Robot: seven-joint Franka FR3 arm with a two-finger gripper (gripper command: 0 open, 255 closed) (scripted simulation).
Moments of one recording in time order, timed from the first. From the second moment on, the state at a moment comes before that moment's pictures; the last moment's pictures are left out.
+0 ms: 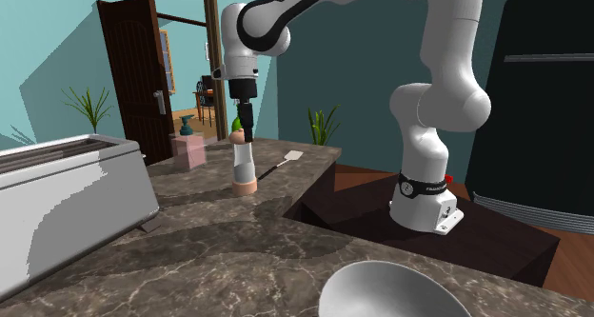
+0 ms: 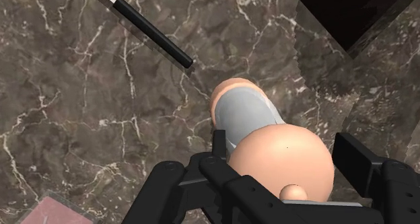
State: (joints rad) arm -0.10 -0.07 -0.53 -2.23 0.08 2.10 -0.44
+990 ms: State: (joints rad) arm -0.10 -0.13 -0.52 -2.16 0.04 1.98 -0.40
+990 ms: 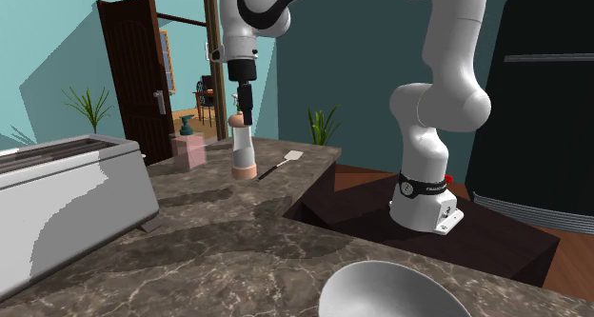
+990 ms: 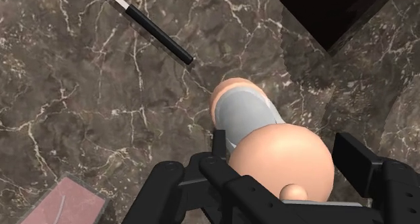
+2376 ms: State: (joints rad) arm -0.09 -0.18 -0.50 -1.92 0.02 1.71 -0.37
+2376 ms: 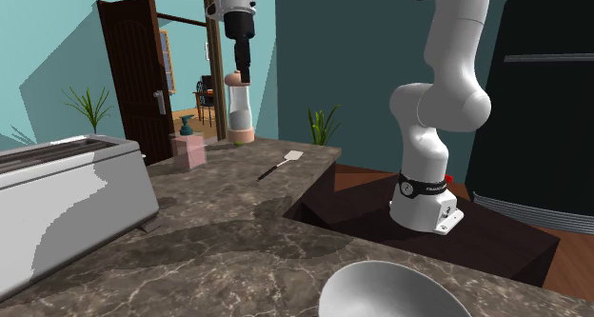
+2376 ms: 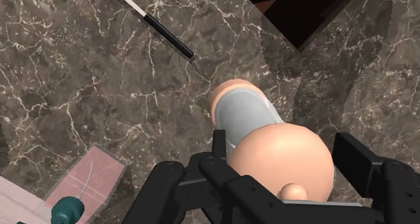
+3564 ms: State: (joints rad) arm -0.09 -0.13 -0.50 -1.63 0.04 1.46 -0.36
